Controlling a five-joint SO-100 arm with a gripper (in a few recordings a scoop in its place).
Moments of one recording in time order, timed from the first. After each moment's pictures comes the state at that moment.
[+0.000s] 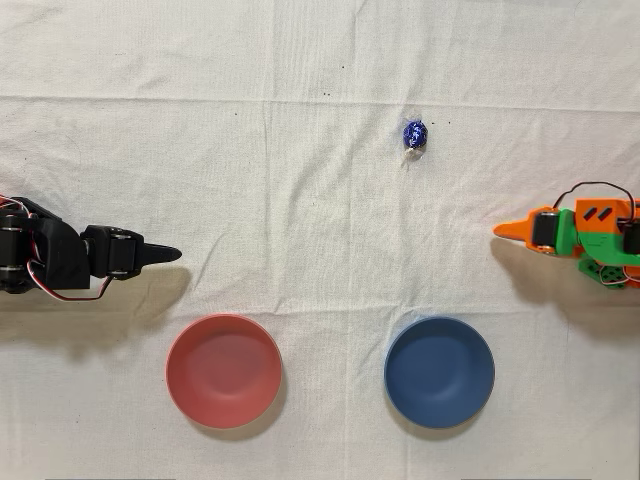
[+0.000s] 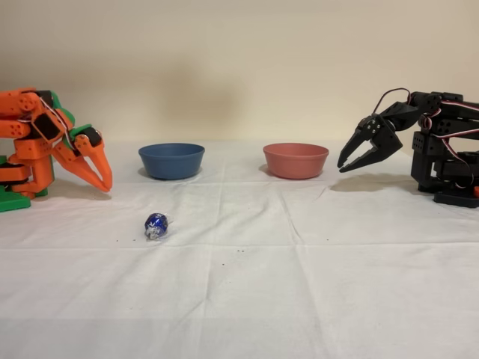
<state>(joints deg) 6.7 173.7 178.7 51.5 -4.8</state>
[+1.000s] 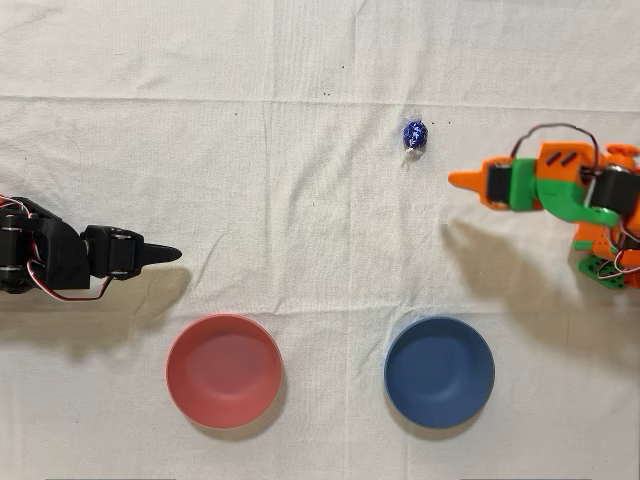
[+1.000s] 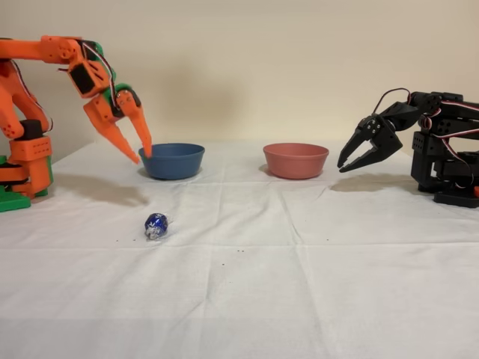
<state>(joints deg) 19.1 111.4 120.1 56.6 -23.8</state>
